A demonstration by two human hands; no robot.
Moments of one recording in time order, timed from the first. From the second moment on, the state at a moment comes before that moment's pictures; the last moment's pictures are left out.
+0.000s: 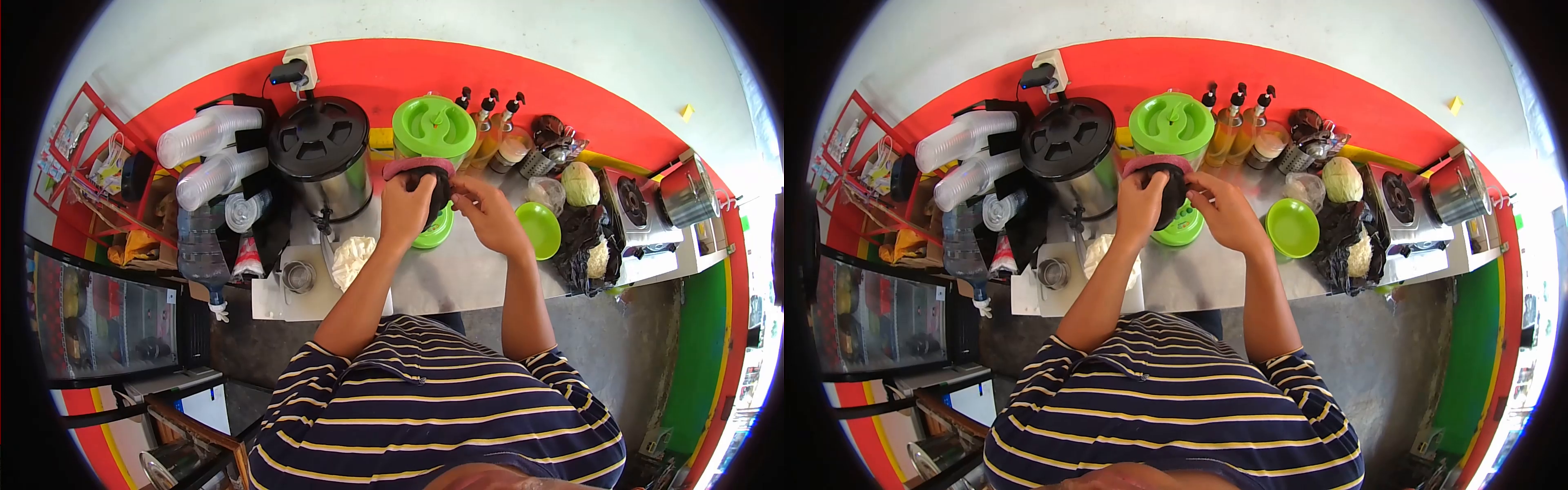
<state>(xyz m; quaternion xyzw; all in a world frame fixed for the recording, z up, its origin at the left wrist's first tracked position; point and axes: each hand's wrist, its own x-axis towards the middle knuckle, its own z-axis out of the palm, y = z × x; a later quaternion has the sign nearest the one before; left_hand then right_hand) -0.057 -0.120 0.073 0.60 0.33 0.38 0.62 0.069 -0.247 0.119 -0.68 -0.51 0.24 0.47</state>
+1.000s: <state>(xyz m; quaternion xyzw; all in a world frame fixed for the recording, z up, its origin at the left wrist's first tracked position) -0.086 -0.106 -0.068 0.54 0.26 0.54 0.59 0.031 -0.215 0.081 -0.70 -0.36 0.13 0.60</state>
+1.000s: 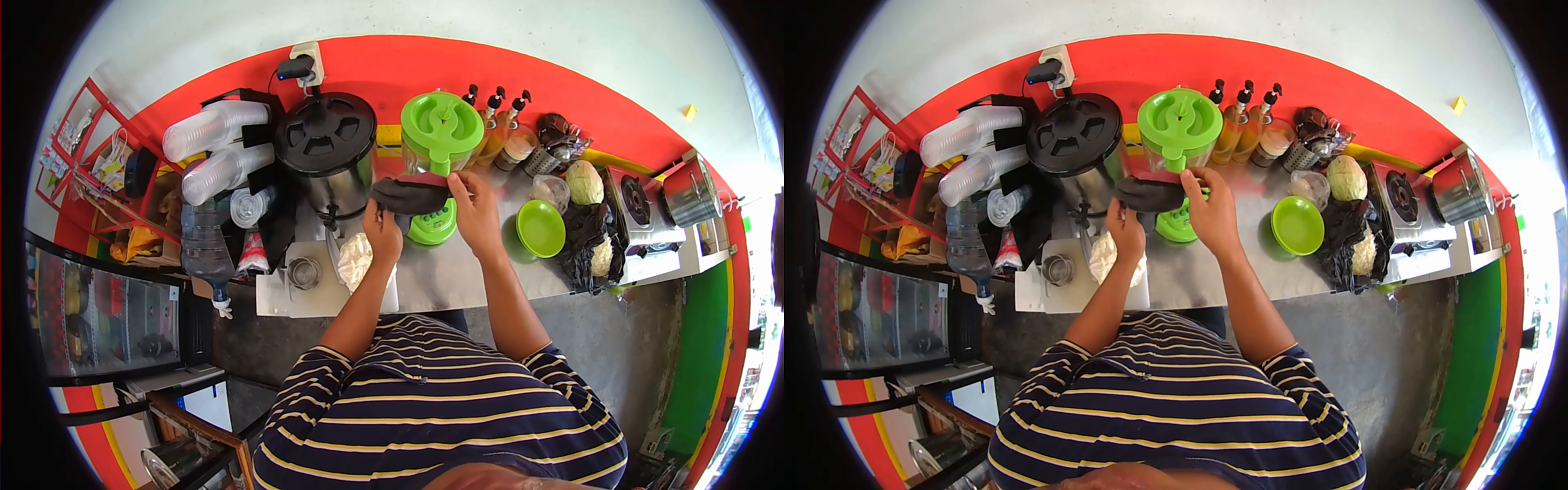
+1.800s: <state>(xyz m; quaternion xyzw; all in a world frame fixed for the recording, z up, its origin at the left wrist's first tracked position) -0.052 -0.053 0.115 0.76 0.16 0.47 0.41 0.033 -0.197 0.091 -0.53 -0.22 0.41 0.70</state>
